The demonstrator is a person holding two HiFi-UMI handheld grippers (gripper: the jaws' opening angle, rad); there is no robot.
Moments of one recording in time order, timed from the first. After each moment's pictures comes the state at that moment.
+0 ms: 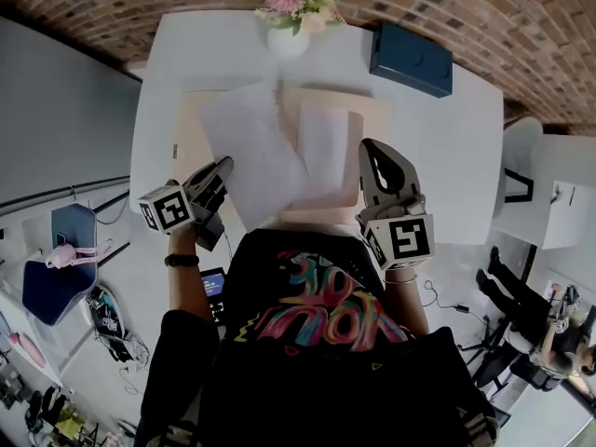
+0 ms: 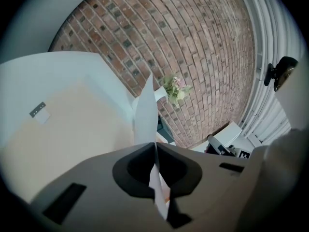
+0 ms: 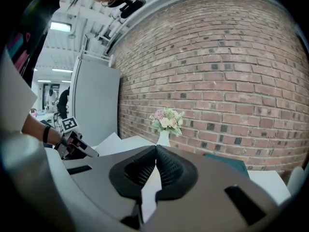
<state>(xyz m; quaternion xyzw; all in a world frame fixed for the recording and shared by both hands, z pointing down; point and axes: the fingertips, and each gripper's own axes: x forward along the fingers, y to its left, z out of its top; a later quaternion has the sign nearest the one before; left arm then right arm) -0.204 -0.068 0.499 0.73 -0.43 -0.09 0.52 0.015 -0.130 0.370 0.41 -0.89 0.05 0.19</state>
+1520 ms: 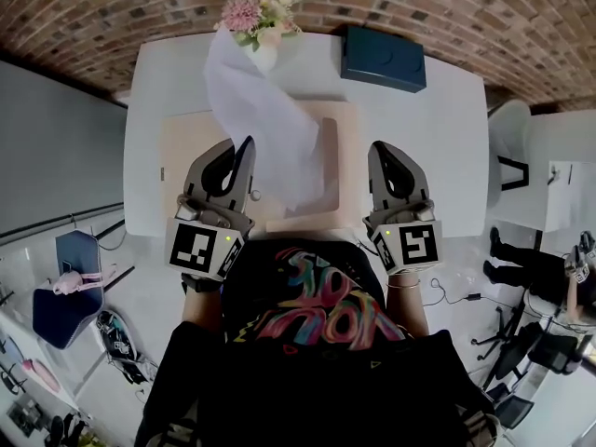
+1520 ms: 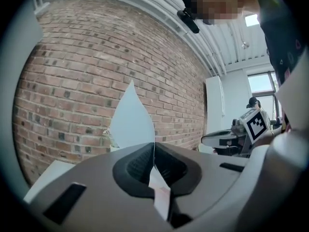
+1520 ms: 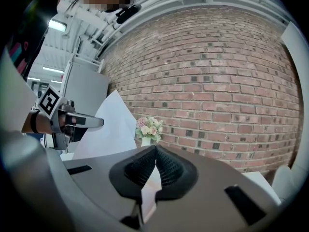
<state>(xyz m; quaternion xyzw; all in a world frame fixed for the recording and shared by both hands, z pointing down) -0.097 -0.121 0.316 0.85 -0.51 0.03 0.08 0.085 -0.137 0.331 0.47 -0.87 0.03 0.14</state>
